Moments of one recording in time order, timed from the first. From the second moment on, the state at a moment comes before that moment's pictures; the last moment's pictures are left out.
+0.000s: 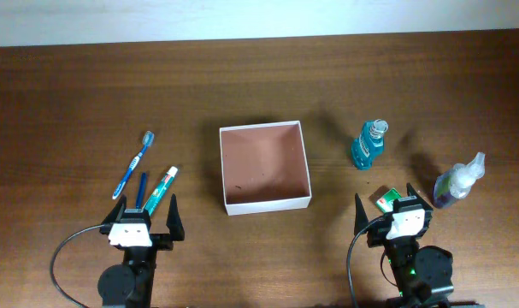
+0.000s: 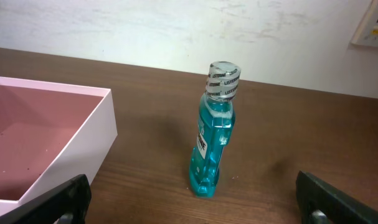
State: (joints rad) left arm -0.02 0.01 0.01 -0.08 0.02 -0.03; right arm 0.11 0.01 0.07 -0.21 0.00 -0.09
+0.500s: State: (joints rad) left arm -0.02 0.04 0.13 -0.14 0.03 -0.07; right arm 0.11 0.05 0.12 -0.22 0.00 -0.03
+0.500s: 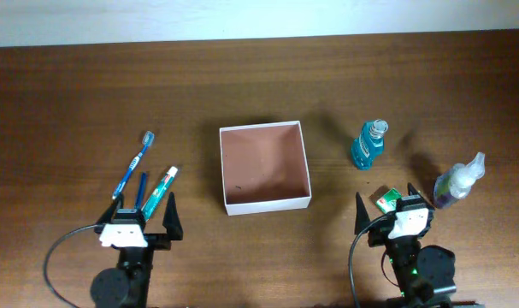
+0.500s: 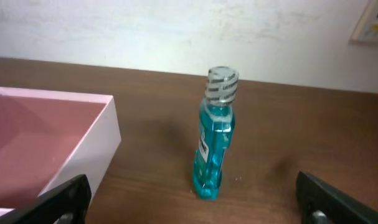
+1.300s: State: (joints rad) left arm -0.02 0.96 1.07 -0.83 0.04 -0.08; right arm 0.06 1.36 1.59 -1.11 0.00 0.03
